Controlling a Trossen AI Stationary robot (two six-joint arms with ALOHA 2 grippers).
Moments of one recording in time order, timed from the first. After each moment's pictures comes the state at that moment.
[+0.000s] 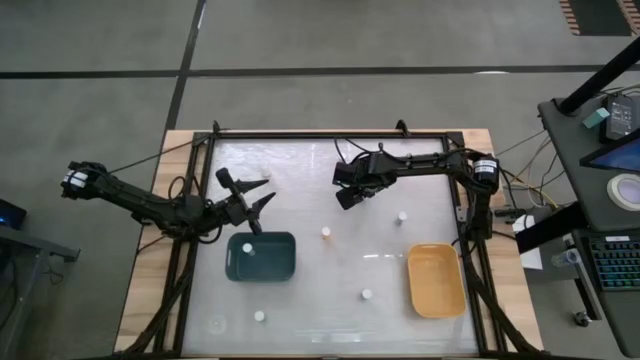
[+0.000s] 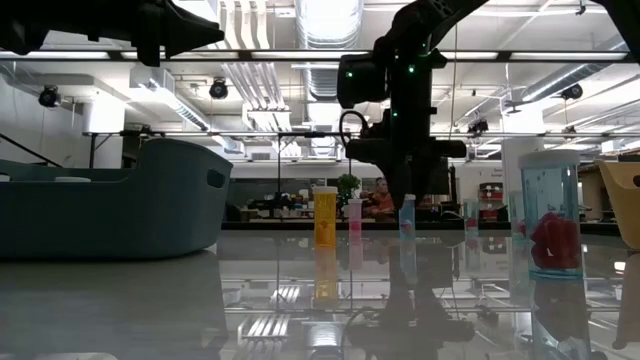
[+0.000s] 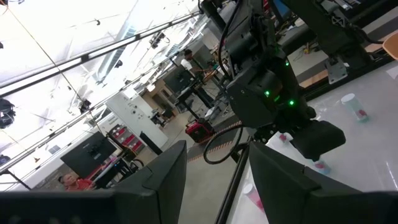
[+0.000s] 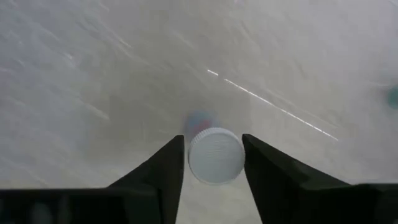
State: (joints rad) left arm -0.27 0.84 0.34 0.70 -0.76 0.82; right arm -0.24 1.91 1.38 -0.94 0.18 0.81
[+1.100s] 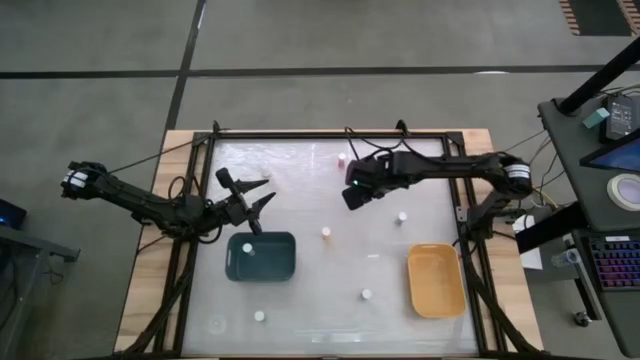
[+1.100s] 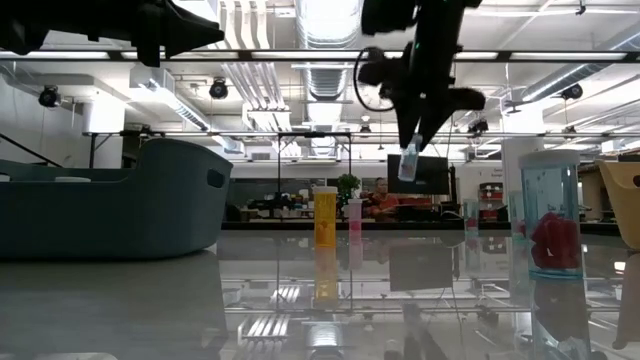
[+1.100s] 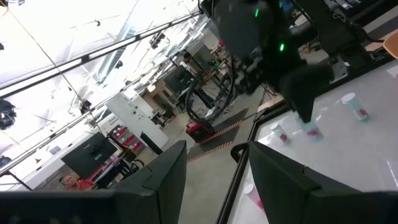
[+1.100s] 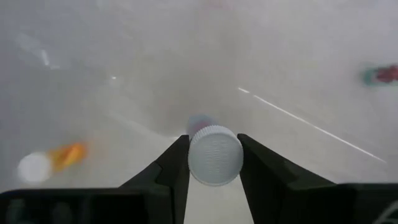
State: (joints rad) left arm -0.27 0.84 0.34 0.70 -0.76 0.83; right arm -0.14 1.66 1.38 -1.02 0.17 0.91
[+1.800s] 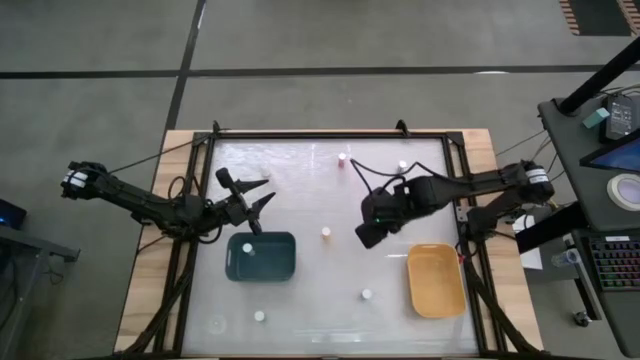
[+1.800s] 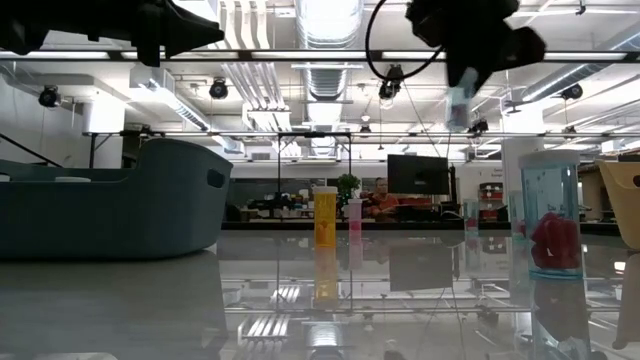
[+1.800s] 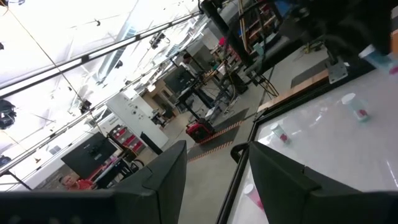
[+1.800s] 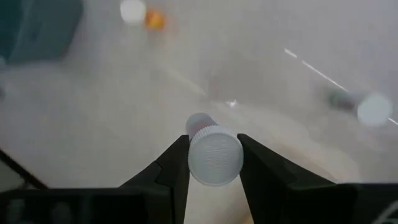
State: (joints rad) left arm -0.27 0.84 0.34 0.70 -0.76 0.82; right arm 0.14 1.54 1.38 -1.12 -0.03 1.10
